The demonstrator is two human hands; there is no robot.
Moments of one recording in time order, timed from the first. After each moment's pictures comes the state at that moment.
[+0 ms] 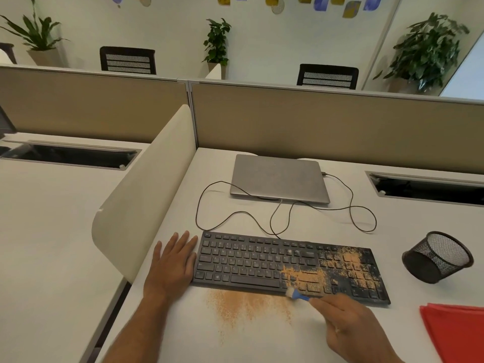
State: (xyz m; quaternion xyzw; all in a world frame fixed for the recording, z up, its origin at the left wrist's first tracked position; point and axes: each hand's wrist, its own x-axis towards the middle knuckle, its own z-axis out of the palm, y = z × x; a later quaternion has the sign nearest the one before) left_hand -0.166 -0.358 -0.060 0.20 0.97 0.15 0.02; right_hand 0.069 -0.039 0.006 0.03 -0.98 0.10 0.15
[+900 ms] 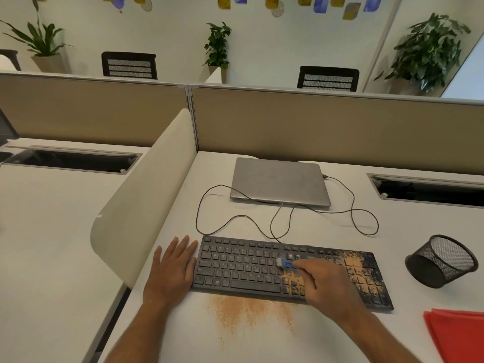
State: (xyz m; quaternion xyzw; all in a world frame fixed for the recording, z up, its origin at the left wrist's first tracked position) left_hand -0.167 -0.358 -0.060 0.19 0.97 0.14 0.03; right_hand -0.001 -0.047 0.030 -0.01 -0.97 0.21 0.16
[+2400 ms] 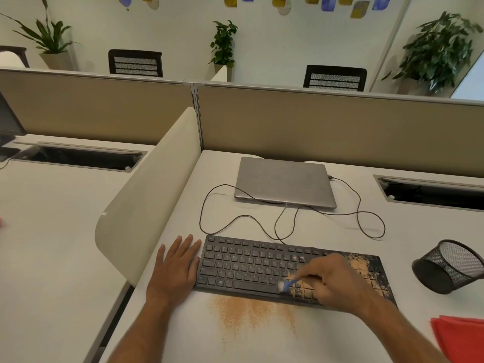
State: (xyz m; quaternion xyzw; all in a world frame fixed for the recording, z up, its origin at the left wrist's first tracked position) left_hand -0.166 -0.357 -0.058 0.20 0.97 0.15 0.03; right_hand -0.018 -0.030 0.050 0.04 -0.97 0.23 -0.01
